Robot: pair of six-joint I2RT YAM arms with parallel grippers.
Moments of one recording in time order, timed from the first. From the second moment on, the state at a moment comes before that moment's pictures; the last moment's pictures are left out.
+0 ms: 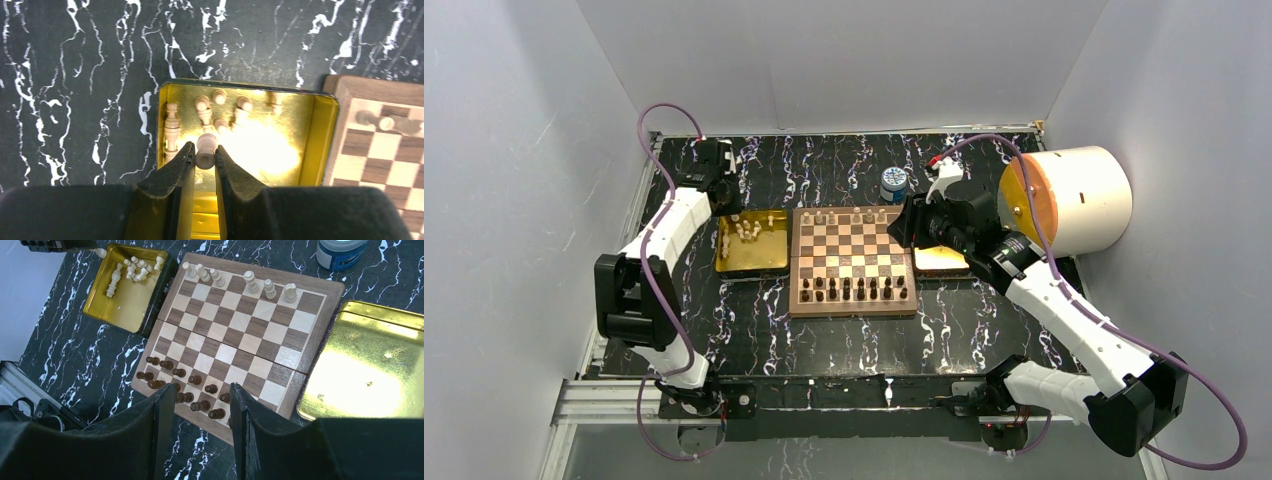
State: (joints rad) left arm -0.13 1.64 1.29 -0.60 -0.20 -0.20; right arm 0.63 1.08 1.02 -0.41 -0.07 0.40
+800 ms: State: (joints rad) left arm -0.58 1.68 1.38 -0.60 -0.14 -0.28; right arm 0.63 1.08 0.95 -0.45 0.00 0.45
